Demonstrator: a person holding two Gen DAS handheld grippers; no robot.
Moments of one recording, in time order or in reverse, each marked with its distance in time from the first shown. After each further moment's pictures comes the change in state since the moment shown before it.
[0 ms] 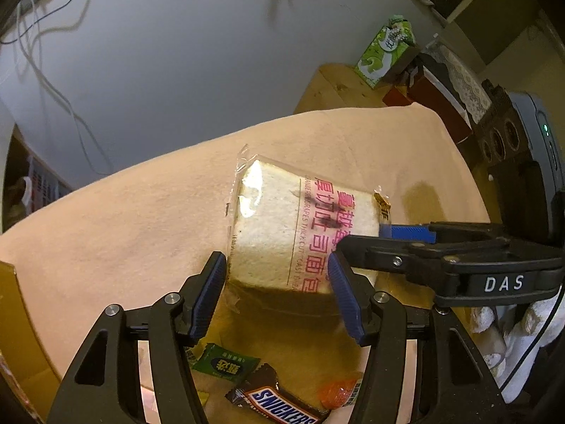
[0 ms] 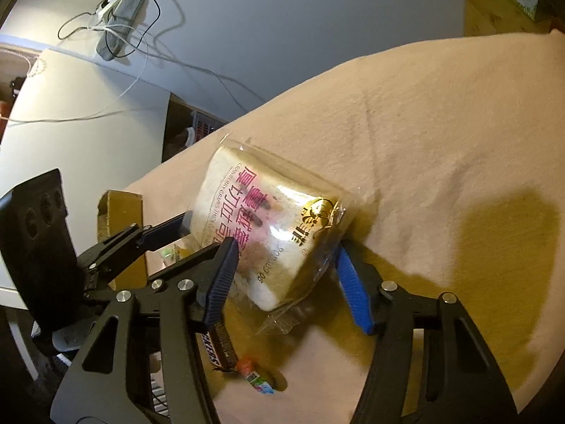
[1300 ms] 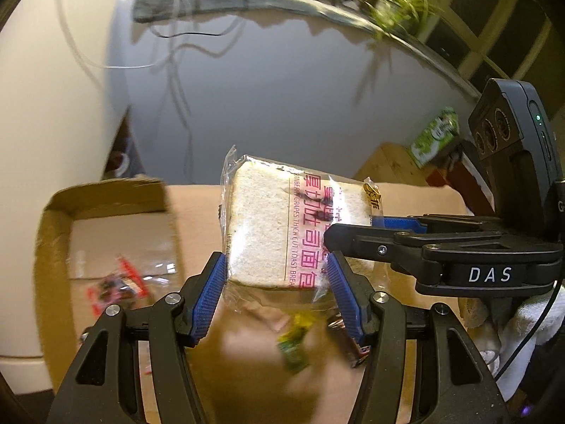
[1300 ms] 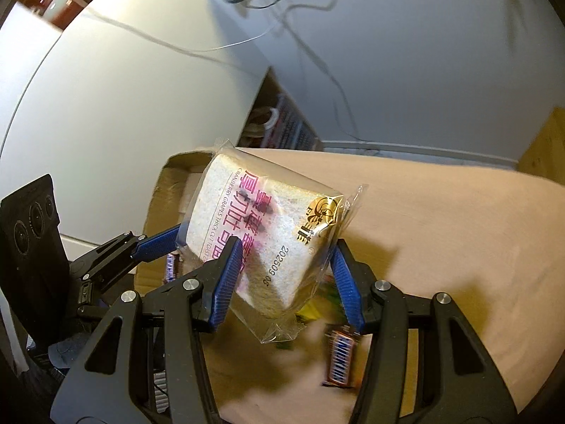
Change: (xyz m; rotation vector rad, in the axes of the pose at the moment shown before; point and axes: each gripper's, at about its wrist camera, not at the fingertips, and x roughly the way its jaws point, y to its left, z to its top) left arm -0.140 0.081 -0.072 -0.269 -0.272 0.187; right arm 0.005 0.198 -0.001 -0.396 0.021 0.050
